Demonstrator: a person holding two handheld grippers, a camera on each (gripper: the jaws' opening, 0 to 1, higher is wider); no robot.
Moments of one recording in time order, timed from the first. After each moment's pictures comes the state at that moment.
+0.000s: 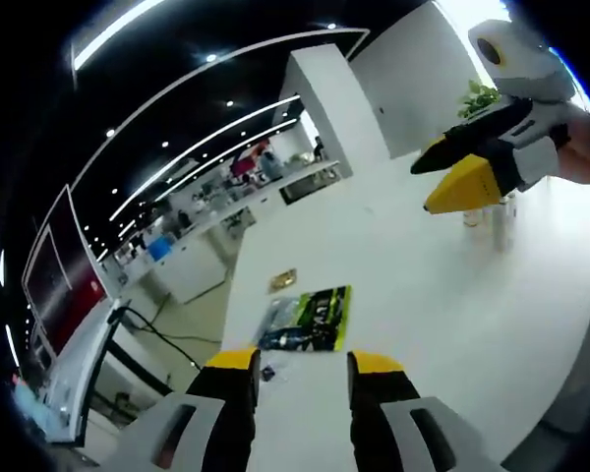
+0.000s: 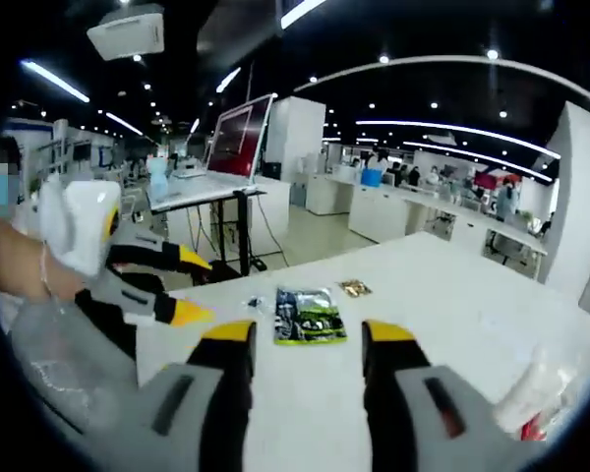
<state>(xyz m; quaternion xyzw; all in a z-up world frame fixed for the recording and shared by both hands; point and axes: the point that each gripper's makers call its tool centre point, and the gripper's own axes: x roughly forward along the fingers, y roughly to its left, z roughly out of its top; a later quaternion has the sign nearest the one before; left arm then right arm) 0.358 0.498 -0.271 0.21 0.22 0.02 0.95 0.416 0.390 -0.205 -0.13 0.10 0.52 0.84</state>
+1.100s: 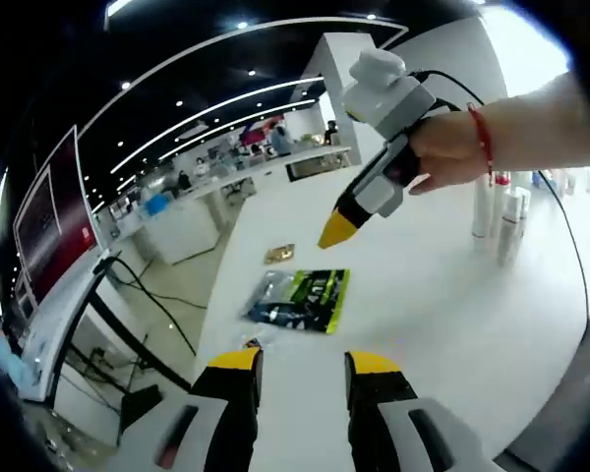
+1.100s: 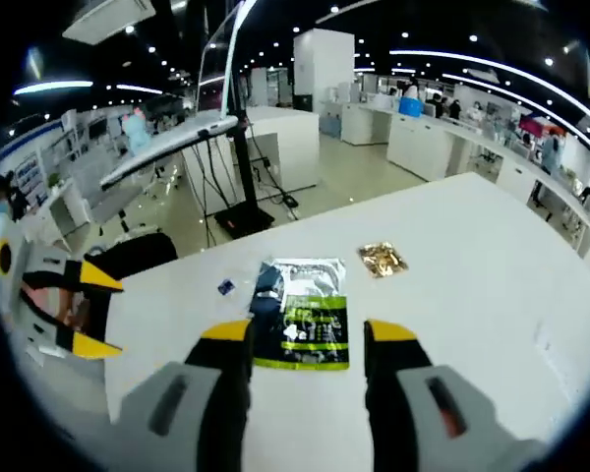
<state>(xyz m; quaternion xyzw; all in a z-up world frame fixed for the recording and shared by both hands) 0.352 0.509 -0.288 0.11 0.27 0.03 0.96 0.524 0.484 -0.311 -0.20 0.30 0.55 0.76</state>
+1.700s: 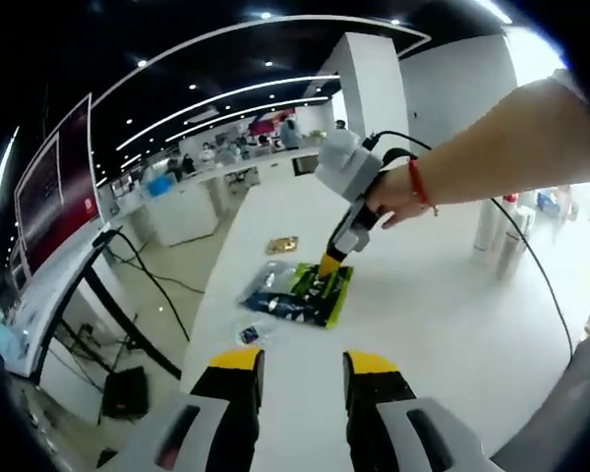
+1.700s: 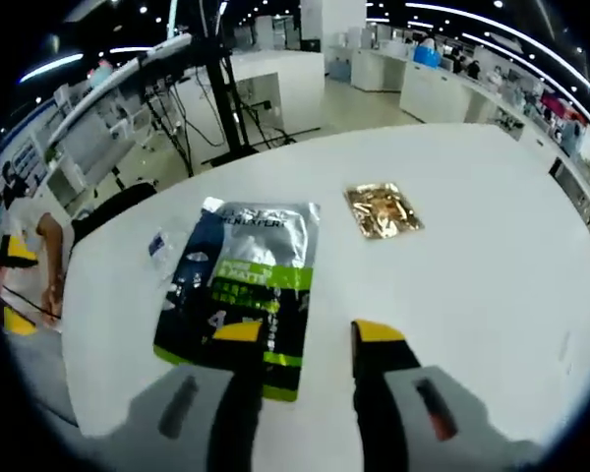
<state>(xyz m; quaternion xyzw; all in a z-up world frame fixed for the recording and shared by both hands) 0.348 0.513 -0.295 0.05 0.28 0.03 0.96 0.558 0.506 -0.391 -0.27 0.37 0.56 0.69</state>
